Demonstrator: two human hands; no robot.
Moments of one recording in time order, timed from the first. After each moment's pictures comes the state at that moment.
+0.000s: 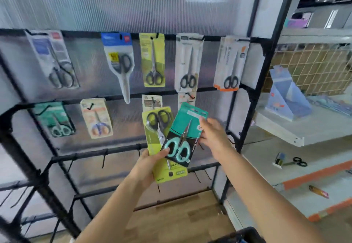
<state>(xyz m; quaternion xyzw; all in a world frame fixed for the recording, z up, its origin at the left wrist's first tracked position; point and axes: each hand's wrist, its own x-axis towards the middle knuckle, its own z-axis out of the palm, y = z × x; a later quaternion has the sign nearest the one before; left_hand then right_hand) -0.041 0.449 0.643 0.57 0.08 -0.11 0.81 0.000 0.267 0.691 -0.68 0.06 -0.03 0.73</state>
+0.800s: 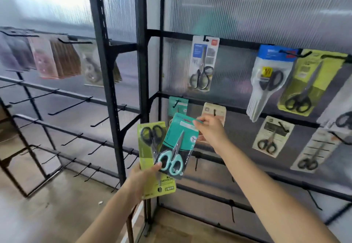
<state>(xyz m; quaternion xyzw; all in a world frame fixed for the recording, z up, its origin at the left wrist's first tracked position) -0.117 0.750 0.604 0.57 0.29 0.11 0.76 0.039 0.615 0.708 -0.79 -0.21 0.09 0.57</state>
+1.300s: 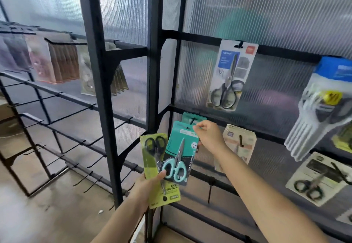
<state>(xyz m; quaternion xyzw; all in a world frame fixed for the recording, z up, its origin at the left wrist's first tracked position) -0.021 0.815 0.574 0.51 0.34 0.12 0.78 0.144 0.719 0.693 -0.83 -0.26 0.07 0.48</state>
